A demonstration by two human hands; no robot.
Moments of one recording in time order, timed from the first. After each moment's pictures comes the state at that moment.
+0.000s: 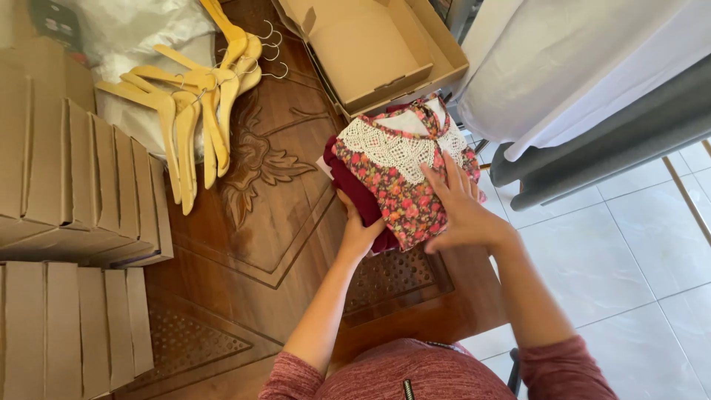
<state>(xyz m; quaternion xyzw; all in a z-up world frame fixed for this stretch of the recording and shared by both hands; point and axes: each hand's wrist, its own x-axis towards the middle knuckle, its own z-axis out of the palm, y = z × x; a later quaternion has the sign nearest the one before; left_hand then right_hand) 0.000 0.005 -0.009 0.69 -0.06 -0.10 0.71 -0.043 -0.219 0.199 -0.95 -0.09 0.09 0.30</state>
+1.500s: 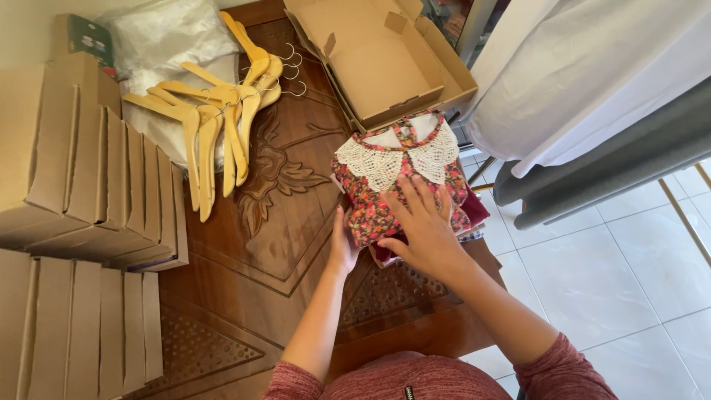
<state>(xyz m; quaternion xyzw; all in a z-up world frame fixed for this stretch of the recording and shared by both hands) 0.015 0.060 0.011 0.35 0.10 -0.26 0.90 -0.056 -0.110 0.213 -0.97 -0.14 -0.10 0.15</state>
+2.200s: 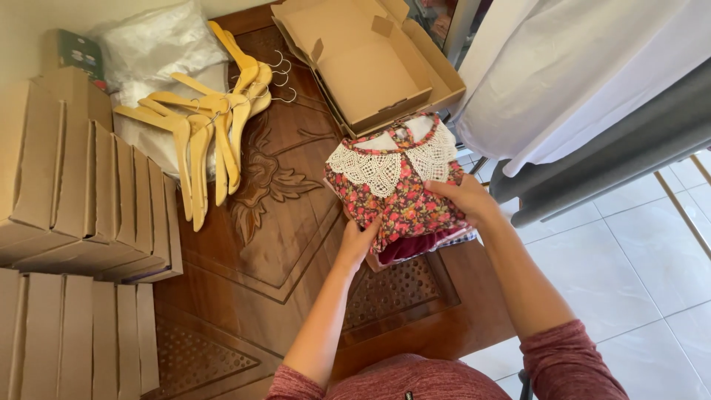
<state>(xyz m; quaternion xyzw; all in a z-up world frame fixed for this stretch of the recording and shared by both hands) 0.016 0.022 0.013 0.59 0.00 -0.18 0.78 0.012 -0.229 0.151 -0.62 0.22 0.11 0.75</state>
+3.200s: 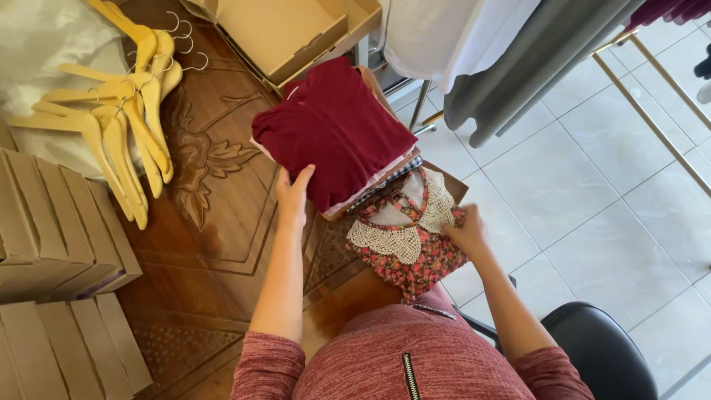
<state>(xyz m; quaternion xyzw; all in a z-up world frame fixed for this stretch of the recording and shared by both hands) 0.015 0.033 0.045 0.62 0.00 -0.13 0.77 -0.252 -0.281 -0.045 -0.77 0.44 0.01 0.46</state>
